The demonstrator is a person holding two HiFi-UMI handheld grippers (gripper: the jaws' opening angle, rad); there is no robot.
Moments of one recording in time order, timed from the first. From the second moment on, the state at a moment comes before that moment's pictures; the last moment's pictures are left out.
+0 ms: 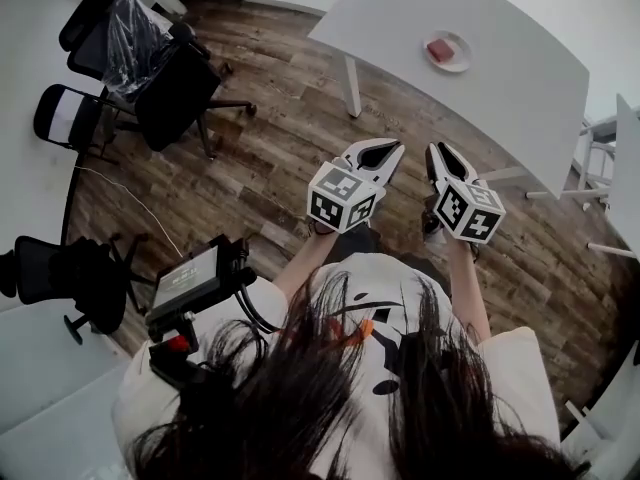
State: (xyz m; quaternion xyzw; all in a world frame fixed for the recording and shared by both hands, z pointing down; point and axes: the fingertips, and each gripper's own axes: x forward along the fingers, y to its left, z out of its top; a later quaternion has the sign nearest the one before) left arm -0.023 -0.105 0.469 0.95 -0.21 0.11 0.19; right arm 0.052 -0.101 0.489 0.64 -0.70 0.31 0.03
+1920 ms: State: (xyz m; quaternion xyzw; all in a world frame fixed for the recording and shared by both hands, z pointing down) left arm -0.070 0.240 0.453 0.95 -0.25 0.11 0.17; right arm 0.007 0.227 0.437 0.62 -0.74 0.28 -0.04
